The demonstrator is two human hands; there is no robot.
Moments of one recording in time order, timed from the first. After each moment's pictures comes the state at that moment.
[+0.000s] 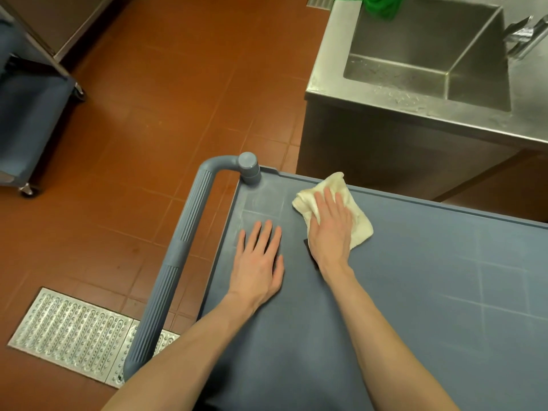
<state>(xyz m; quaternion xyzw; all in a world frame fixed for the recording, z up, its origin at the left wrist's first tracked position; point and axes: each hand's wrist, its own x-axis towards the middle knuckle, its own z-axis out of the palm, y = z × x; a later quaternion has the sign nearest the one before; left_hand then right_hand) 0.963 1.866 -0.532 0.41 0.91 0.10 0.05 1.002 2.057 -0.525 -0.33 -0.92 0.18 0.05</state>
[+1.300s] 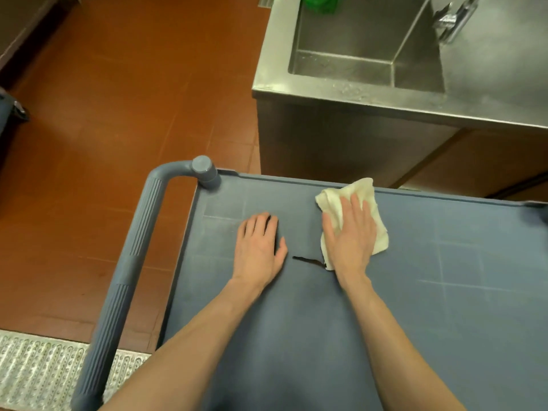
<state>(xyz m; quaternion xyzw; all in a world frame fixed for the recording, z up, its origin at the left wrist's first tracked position) 0.983 1.961 -0.533 0.43 0.88 0.19 -0.01 1.099 2.130 -0.524 -0.47 -0.86 0.16 0.12</state>
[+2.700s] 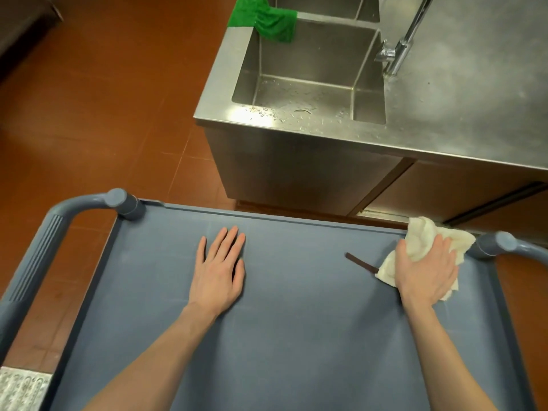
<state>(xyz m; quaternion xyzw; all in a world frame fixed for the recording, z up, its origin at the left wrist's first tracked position) 1.023 2.054 -0.552 0.44 0.89 0.16 0.01 1.279 2.379 -0.521 -0.67 -0.72 0.10 0.16</state>
